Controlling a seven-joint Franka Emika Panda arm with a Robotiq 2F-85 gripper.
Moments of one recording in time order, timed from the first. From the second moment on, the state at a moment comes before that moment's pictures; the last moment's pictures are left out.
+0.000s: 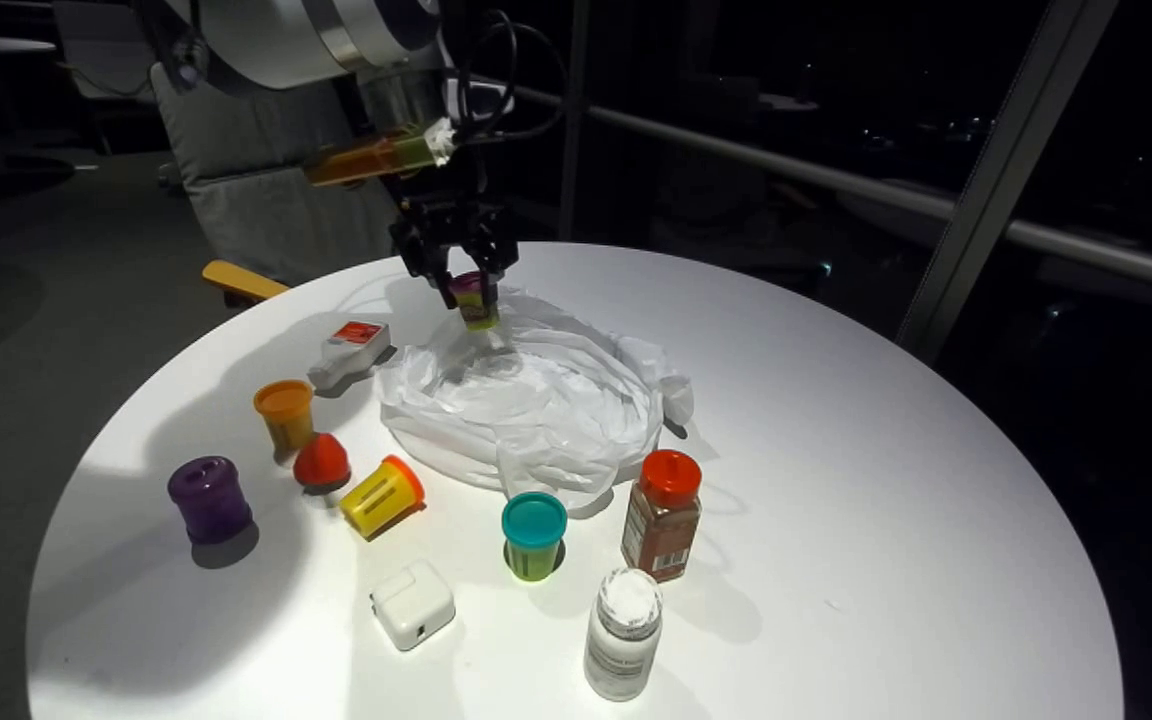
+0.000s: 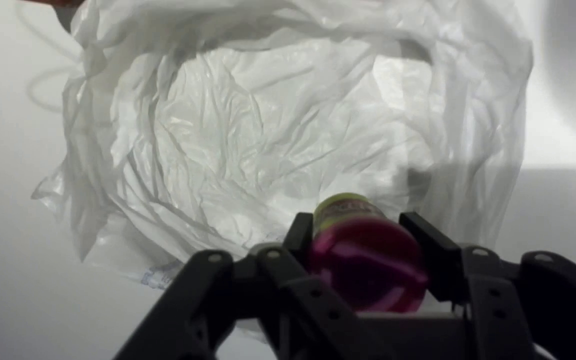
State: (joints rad) arm 0.35 0.69 -0.11 -1.63 -0.32 2.24 0.37
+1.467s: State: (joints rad) arm 0.34 0.64 0.14 -1.96 -0.24 2.48 0.10
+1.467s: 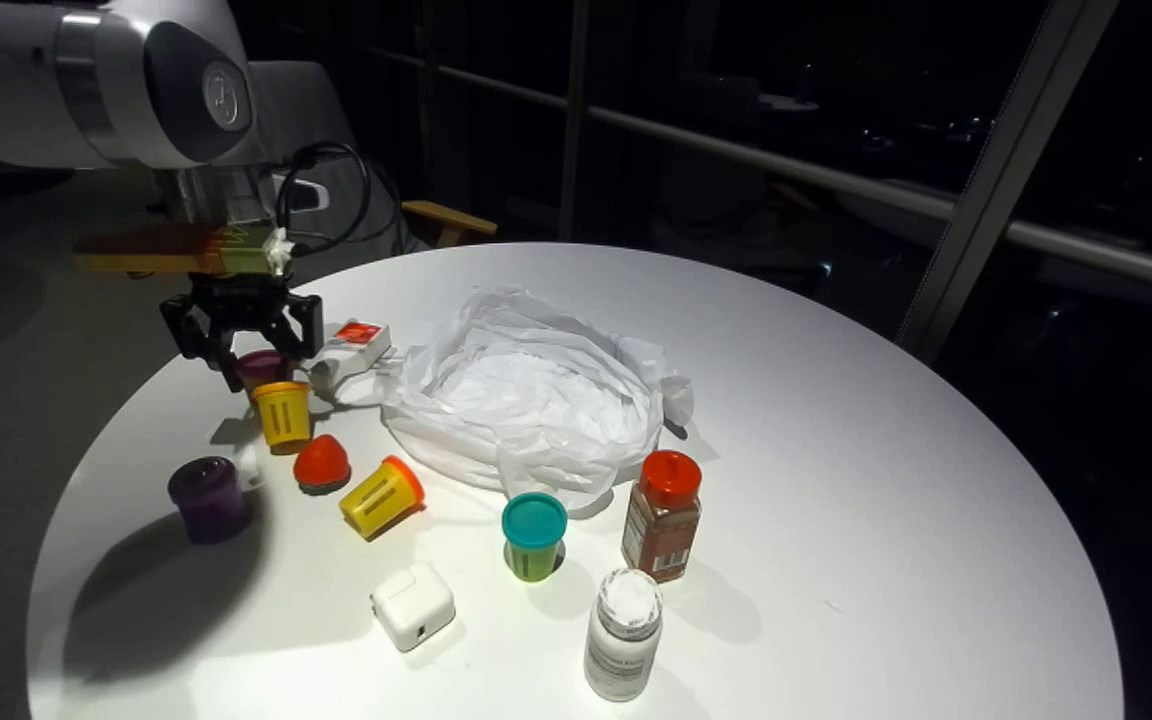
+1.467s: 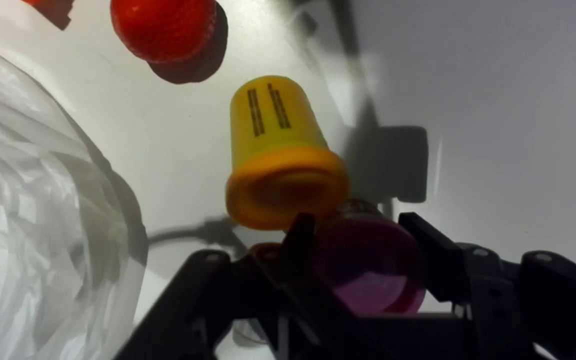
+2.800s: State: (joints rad) arm 0.27 0.33 0.03 -2.03 -0.23 2.36 0.21
